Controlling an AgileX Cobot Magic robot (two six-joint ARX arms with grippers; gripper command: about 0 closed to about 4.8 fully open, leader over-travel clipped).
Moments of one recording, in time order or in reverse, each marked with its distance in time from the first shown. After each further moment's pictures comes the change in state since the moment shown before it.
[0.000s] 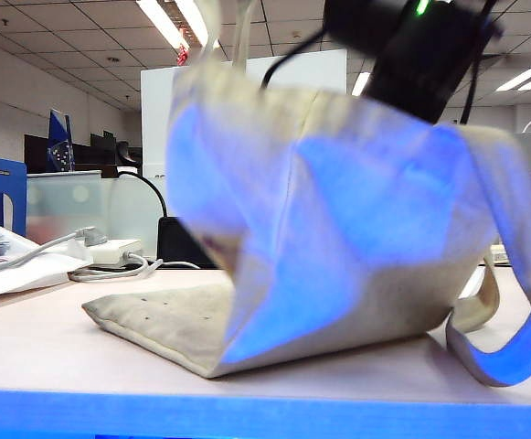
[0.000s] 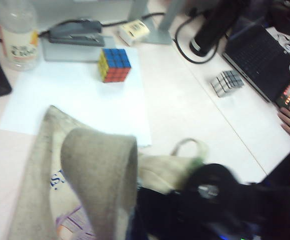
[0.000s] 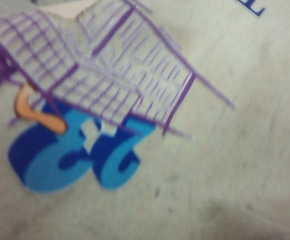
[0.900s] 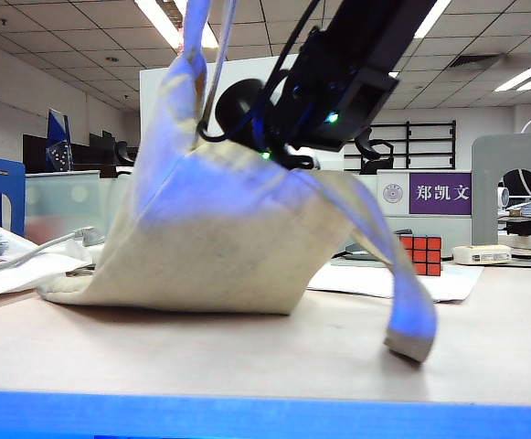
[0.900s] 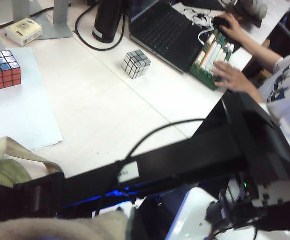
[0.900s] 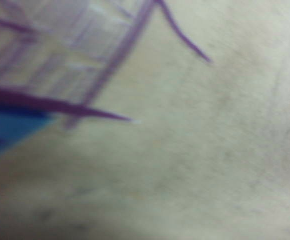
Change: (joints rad) left arm -0.315 -0.107 -0.004 -0.003 -0.011 -0.016; right arm 0.059 0.547 0.367 0.410 0.029 0.433
